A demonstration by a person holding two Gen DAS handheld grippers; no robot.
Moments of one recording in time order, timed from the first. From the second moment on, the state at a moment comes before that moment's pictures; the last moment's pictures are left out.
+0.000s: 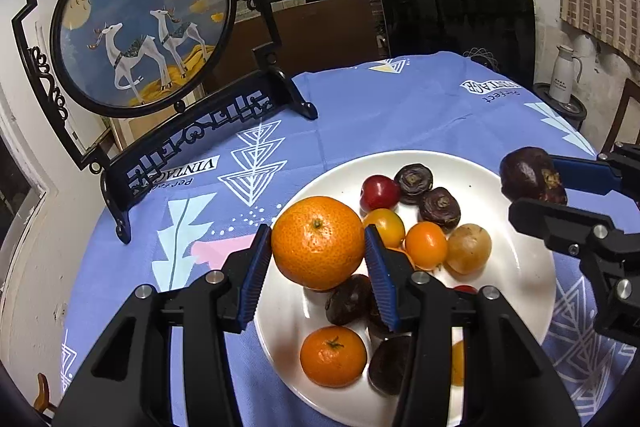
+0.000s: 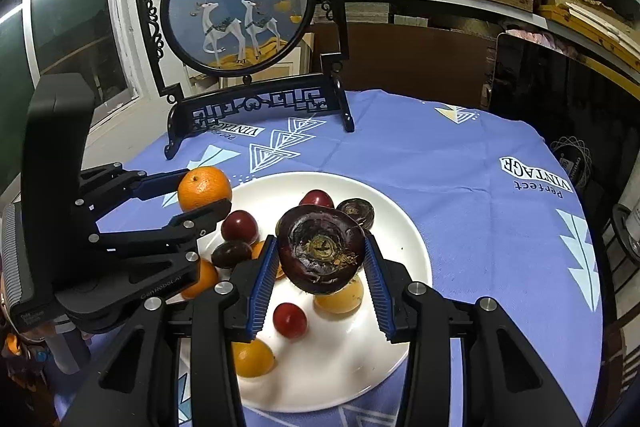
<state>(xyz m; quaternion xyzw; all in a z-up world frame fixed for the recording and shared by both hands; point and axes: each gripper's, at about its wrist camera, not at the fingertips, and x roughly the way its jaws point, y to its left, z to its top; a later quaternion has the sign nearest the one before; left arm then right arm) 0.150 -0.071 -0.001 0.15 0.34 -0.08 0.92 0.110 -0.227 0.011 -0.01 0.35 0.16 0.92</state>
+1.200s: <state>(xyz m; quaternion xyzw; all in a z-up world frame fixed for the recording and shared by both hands) 0.163 -0.075 -0.009 0.15 0.34 -0.08 0.93 0.131 -0.228 0.005 0.01 0.36 0.16 0.92</state>
